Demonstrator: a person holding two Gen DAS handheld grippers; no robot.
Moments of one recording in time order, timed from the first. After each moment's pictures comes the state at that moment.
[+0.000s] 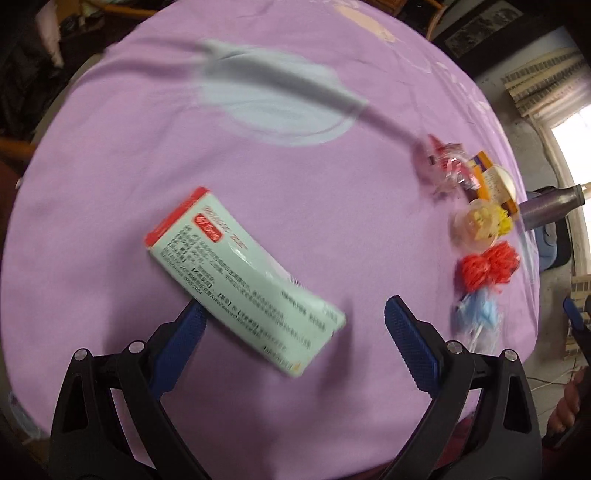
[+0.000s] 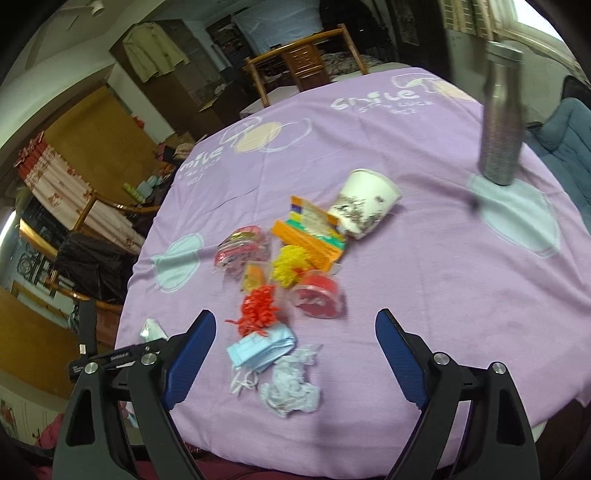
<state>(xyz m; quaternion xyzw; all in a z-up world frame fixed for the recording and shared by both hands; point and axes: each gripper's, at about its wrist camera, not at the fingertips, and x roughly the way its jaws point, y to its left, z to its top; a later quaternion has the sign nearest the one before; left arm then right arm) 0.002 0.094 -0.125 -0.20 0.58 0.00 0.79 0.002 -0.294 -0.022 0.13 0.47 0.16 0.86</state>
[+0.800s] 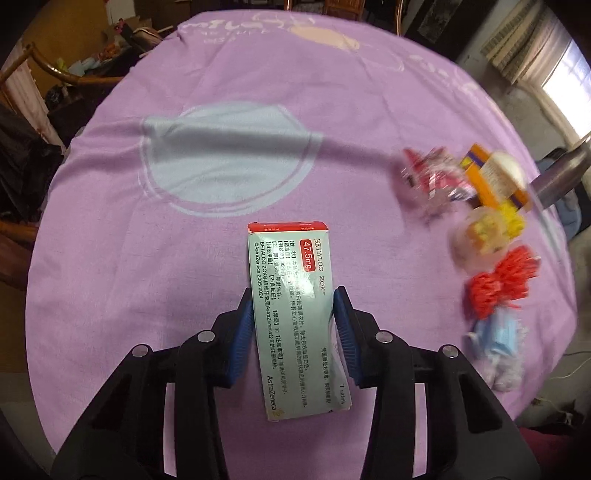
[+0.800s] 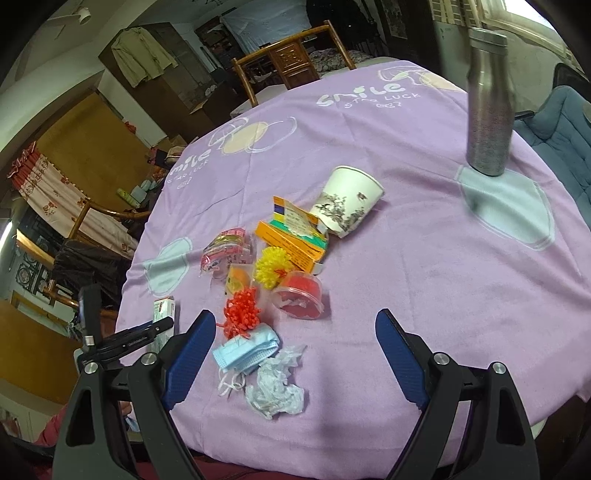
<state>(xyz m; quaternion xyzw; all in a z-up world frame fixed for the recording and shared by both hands) 0.025 0.068 -0.107 -0.11 0.54 0.01 0.83 0.016 -0.300 -0.033 0.14 0.48 0.16 0.85</state>
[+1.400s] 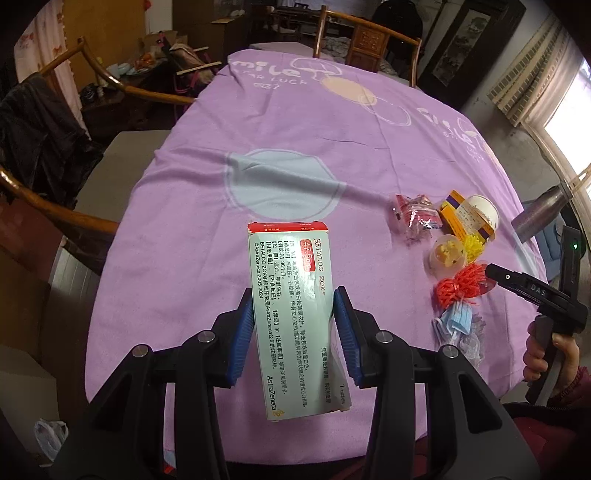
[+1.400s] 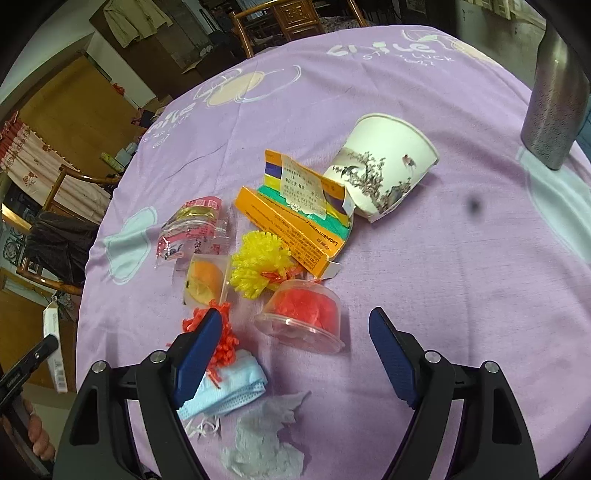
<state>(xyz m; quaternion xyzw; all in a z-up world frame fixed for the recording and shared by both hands) -0.042 0.098 -0.034 -0.13 0.50 0.06 0.85 0.081 -0.245 -0.109 0.10 0.54 0.15 0.82</state>
